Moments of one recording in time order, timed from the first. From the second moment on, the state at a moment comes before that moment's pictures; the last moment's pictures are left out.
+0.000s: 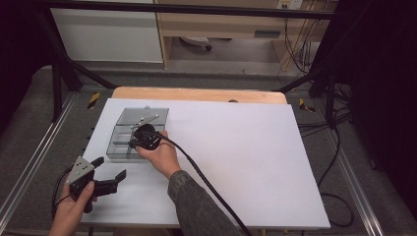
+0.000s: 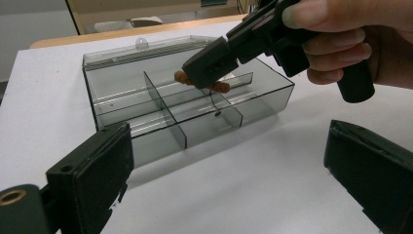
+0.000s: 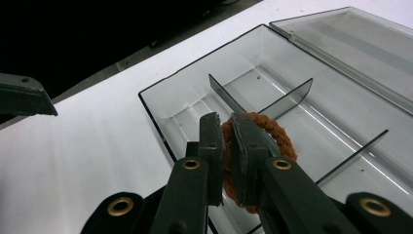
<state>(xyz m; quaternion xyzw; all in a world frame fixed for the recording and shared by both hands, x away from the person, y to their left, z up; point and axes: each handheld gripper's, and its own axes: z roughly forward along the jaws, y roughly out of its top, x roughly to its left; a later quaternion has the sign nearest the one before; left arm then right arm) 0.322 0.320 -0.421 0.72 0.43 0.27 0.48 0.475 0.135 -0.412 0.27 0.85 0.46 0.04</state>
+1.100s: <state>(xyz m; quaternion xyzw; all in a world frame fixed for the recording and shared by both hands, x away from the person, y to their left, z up) 0.323 0.319 -0.422 0.72 0.43 0.27 0.47 0.472 0.130 -0.408 0.27 0.85 0.45 0.04</state>
